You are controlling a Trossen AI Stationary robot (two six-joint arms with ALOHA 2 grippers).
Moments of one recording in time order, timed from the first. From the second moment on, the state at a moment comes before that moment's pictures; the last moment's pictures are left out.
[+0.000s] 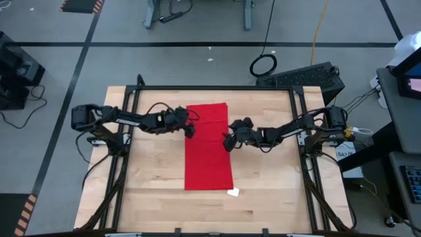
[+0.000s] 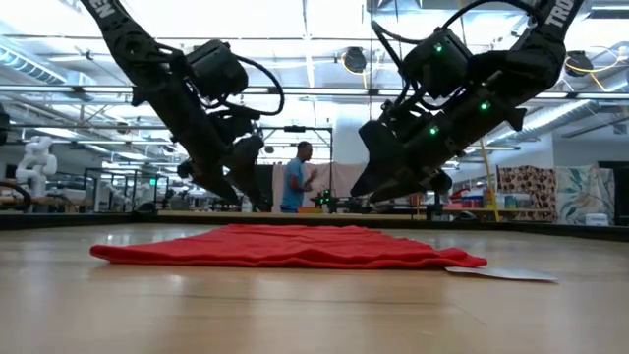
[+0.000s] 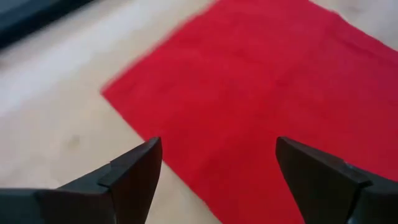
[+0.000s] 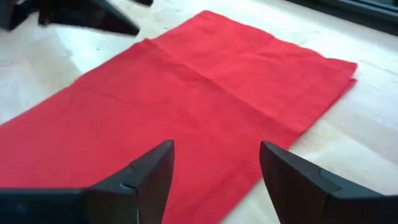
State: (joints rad) left arm 0.27 1.52 0.64 0.05 -0.33 -0.41; right arm -0.04 1.70 0.64 0.43 0.47 0.52
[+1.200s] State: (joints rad) left arm 0.35 1.50 0.67 -0.01 -0.16 -0.40; right arm -0.21 1.70 0.80 0.26 0.32 0.61
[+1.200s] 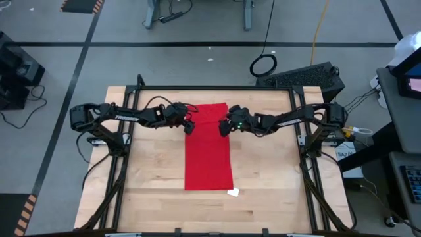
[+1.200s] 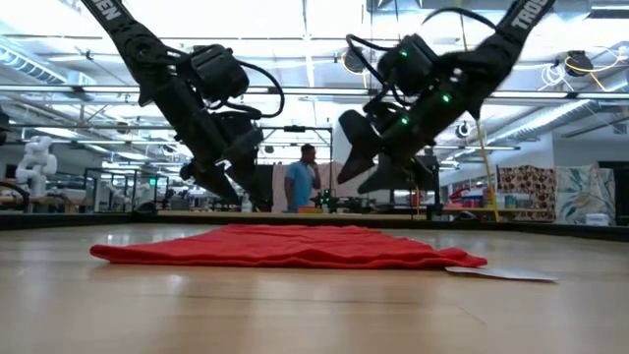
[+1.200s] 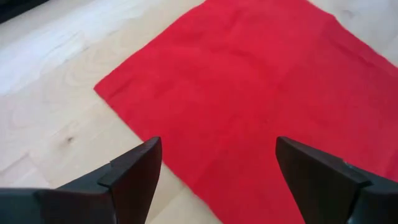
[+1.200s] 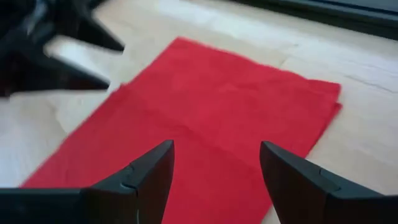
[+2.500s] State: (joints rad) left arm 0.34 1.50 0.71 -0.07 -0.15 -0.31; right arm -0.45 1.96 1.27 -0.43 0.03 0.44
